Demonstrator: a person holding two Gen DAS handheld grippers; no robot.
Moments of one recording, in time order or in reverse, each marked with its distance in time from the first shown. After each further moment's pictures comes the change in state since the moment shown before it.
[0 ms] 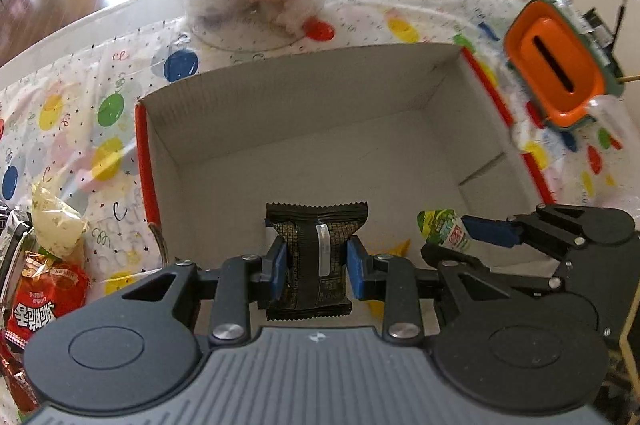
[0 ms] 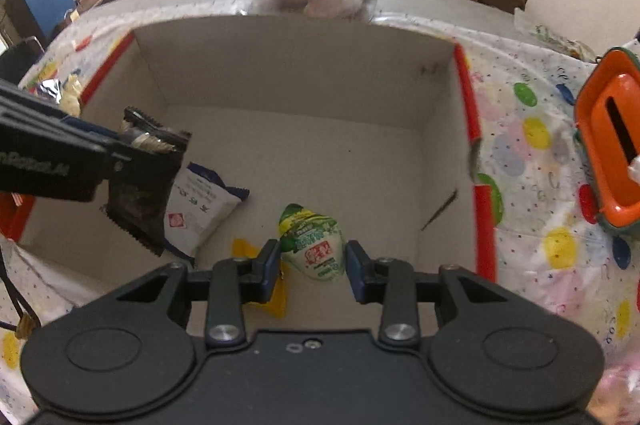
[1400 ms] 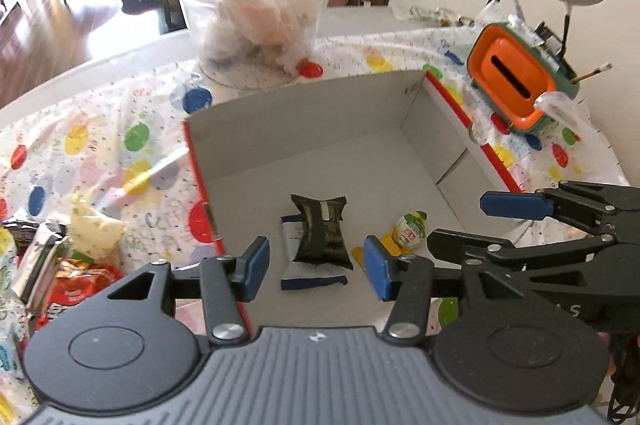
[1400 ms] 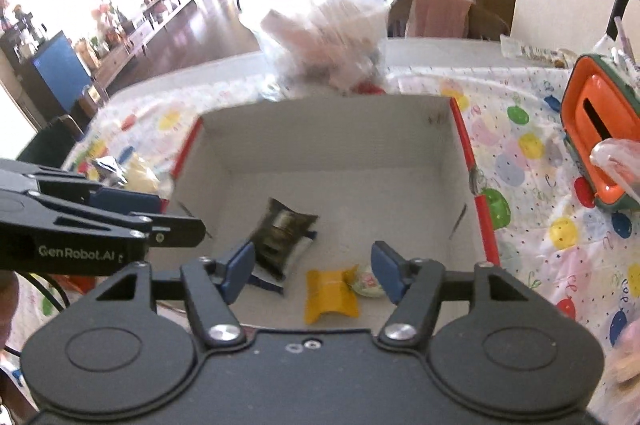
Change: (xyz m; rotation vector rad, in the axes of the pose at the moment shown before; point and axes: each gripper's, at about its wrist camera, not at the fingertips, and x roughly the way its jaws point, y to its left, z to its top) left arm -0.073 0.025 -0.043 0.067 -0.163 -0.056; right arm -0.084 0.019 -0.013 0.145 -0.189 0.098
